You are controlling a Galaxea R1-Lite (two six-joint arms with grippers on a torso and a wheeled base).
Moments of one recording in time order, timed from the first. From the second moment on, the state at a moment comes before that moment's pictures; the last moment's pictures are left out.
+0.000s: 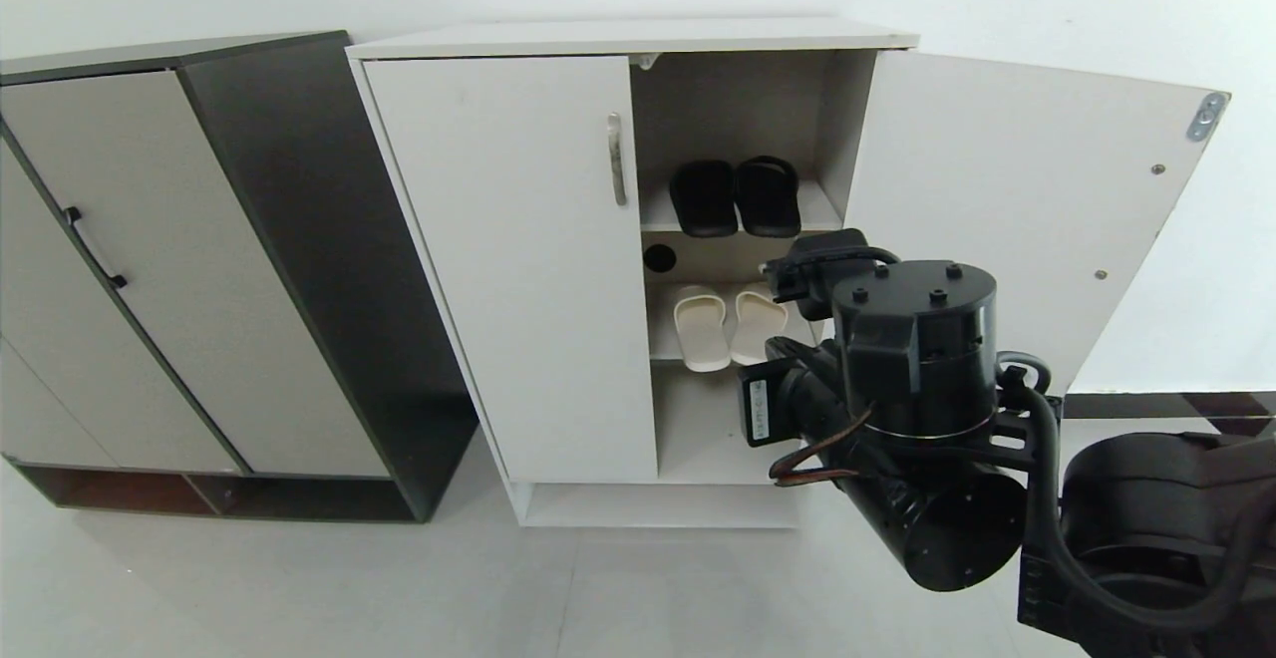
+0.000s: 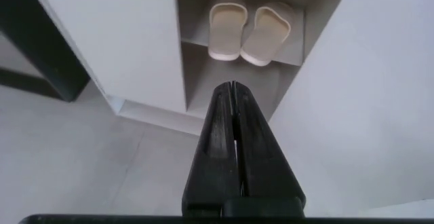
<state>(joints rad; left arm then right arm) 0.00 0.00 0.00 0.00 -0.03 -0.01 0.95 1.78 -1.03 -0.55 -0.73 0.10</state>
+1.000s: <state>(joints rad) 0.00 0.00 0.00 0.00 -0.03 -0.01 0.94 1.79 -1.01 -0.55 -0.73 0.09</state>
